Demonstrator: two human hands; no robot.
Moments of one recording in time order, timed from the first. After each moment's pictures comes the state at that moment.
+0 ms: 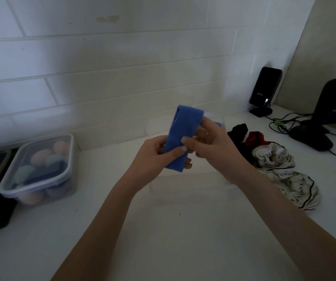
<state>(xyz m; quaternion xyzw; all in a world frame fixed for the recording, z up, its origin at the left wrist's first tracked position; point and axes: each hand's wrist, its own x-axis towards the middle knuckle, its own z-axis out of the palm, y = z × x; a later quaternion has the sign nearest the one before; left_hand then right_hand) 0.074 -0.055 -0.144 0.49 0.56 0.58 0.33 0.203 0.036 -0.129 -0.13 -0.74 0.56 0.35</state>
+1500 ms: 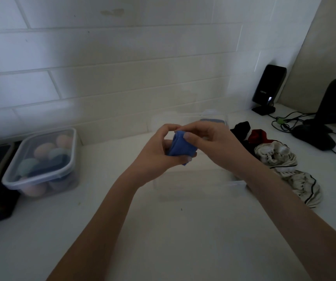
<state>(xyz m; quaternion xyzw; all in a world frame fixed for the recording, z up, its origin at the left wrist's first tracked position) 0.071 -0.056 -0.146 0.53 0.56 0.55 0.32 0.200 0.038 -0.125 -0.15 -0.82 0.45 0.31</state>
